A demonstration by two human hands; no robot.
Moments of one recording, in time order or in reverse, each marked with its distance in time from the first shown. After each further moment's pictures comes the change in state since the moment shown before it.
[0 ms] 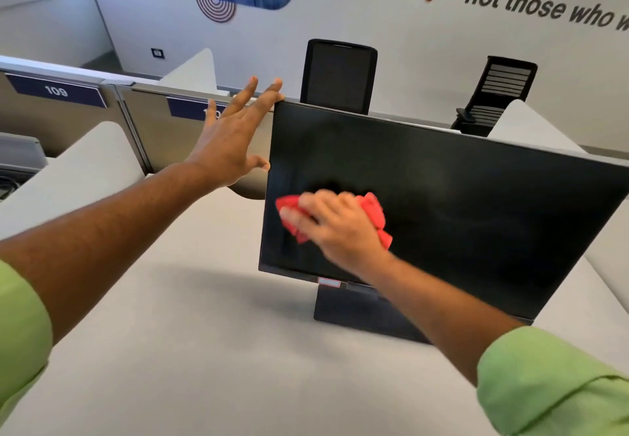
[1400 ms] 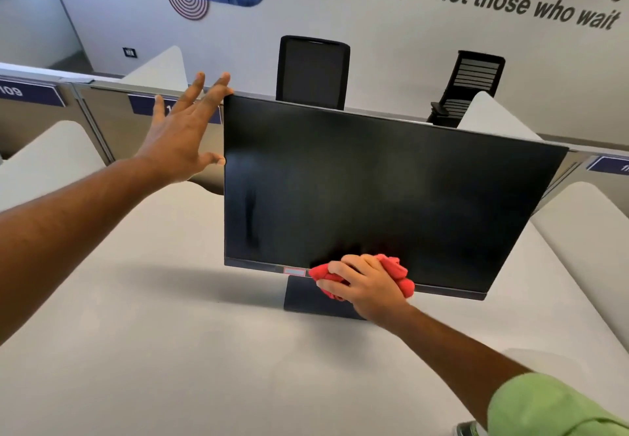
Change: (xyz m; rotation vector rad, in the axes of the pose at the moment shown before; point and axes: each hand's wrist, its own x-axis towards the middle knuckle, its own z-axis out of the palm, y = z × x) left_hand -0.007 0.009 -0.001 0.065 -0.009 -0.050; right_hand -0.188 0.011 -0.017 0.111 -0.302 -0.023
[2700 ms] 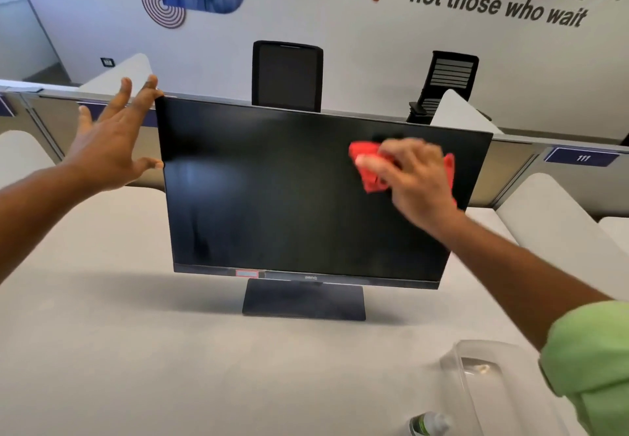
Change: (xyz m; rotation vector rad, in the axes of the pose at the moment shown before) left_hand -0.002 0.013 0.001 0.110 -0.023 -0.085; right_hand -0.007 0.185 -0.130 -0.288 0.365 0.256
